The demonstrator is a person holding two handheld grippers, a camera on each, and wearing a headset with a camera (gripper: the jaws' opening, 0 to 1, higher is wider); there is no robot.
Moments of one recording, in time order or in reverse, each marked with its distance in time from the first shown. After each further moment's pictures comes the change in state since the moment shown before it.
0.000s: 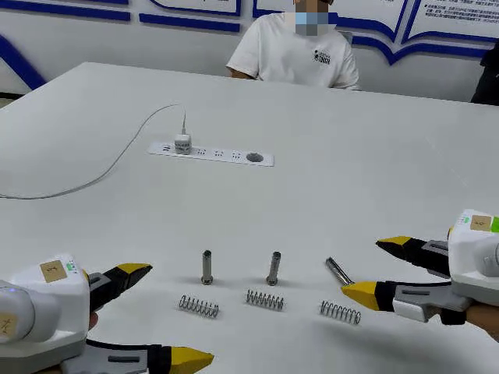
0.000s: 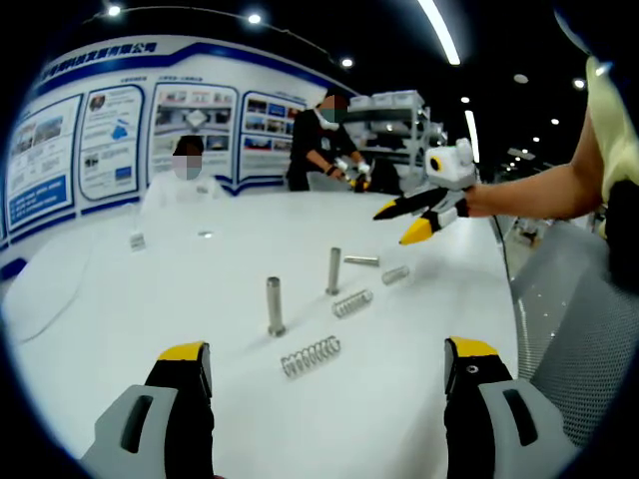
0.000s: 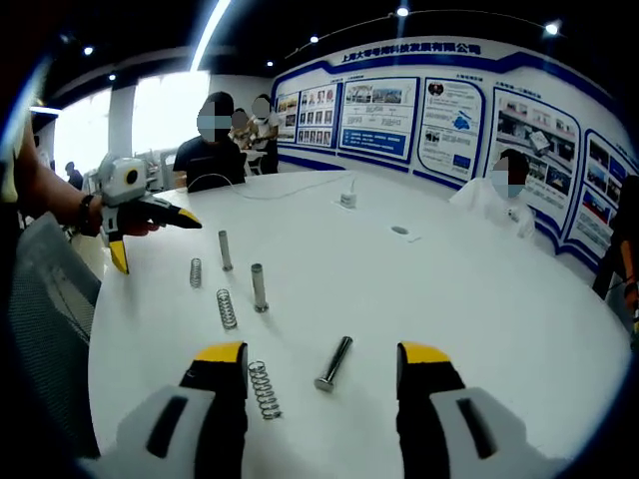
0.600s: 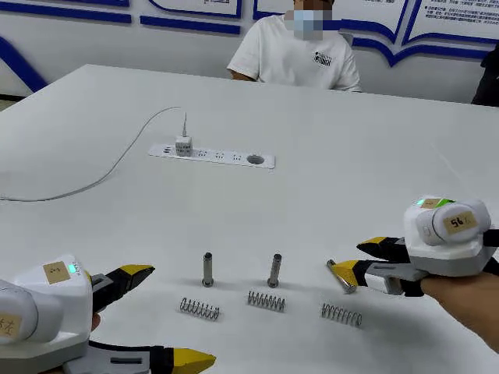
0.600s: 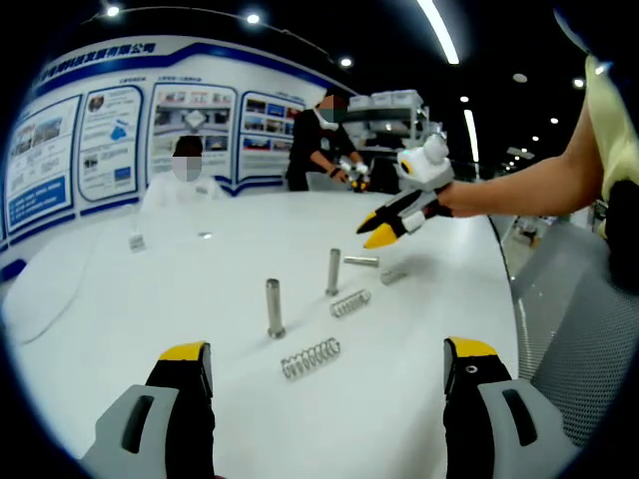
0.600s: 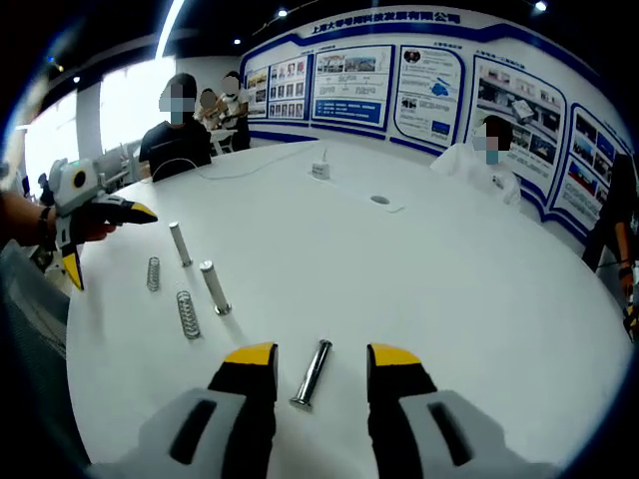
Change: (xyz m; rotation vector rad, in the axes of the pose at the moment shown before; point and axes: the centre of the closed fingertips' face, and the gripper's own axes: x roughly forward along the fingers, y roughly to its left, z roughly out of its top) left arm 0.002 0.003 0.000 0.003 0.001 -0.002; right arm 0.037 -0.020 -0.010 0.076 0.141 -0.089
